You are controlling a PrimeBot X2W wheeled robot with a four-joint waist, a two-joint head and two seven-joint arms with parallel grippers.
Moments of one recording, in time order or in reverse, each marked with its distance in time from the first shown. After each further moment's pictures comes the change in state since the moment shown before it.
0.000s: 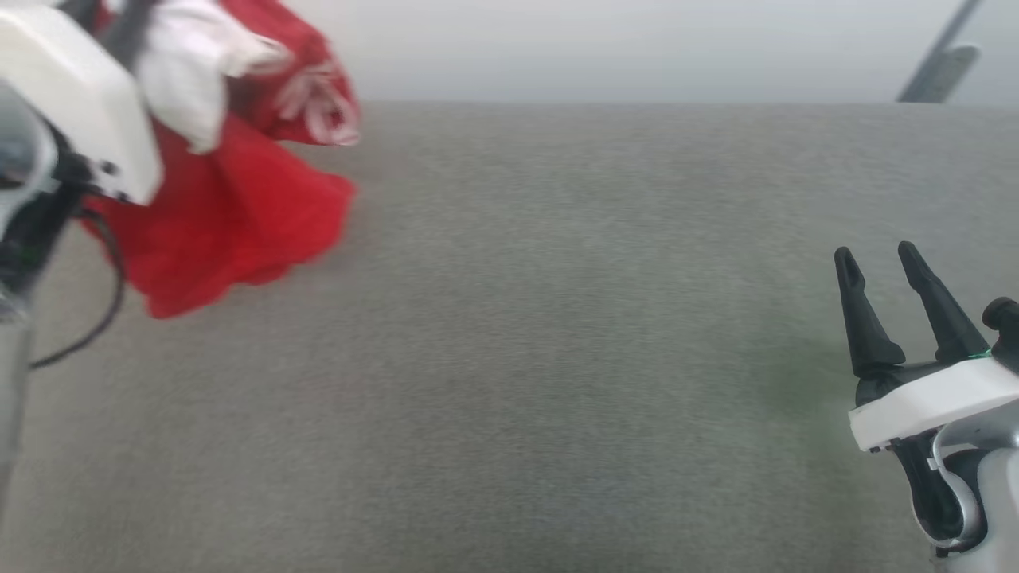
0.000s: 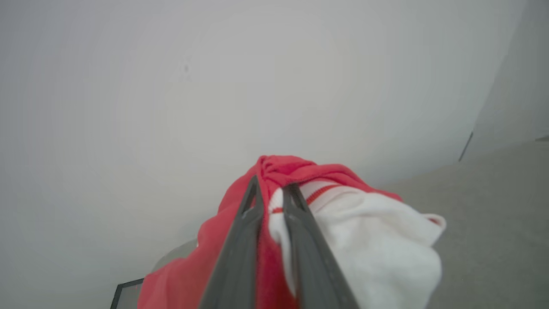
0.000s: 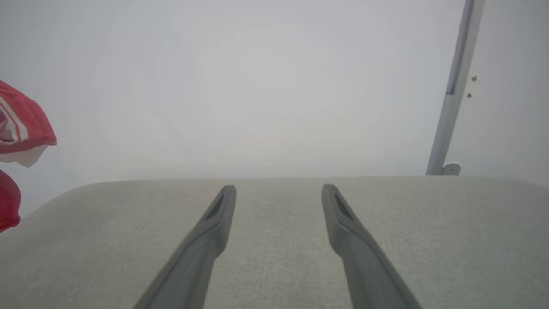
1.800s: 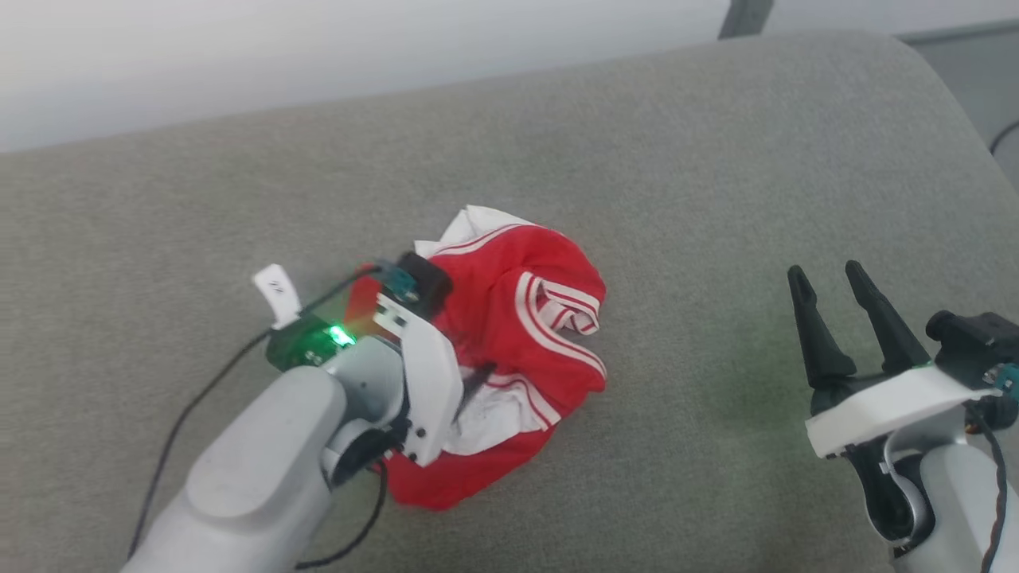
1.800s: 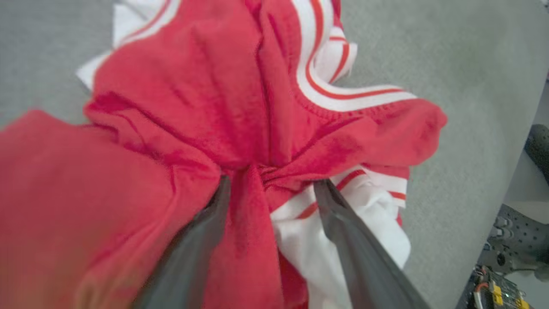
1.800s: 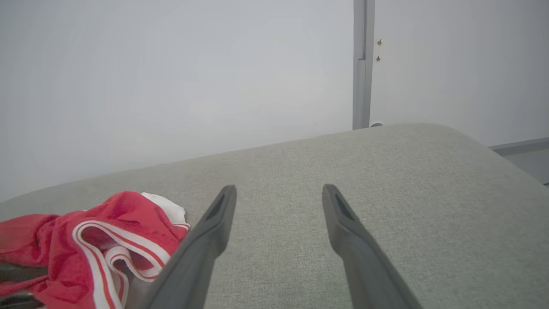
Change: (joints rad) left arm 0.205 -0.276 -0.482 0.420 -0.070 -0.112 -0.073; right arm -0.071 -0.004 0.127 0.211 0.078 0.000 -0.140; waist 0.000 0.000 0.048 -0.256
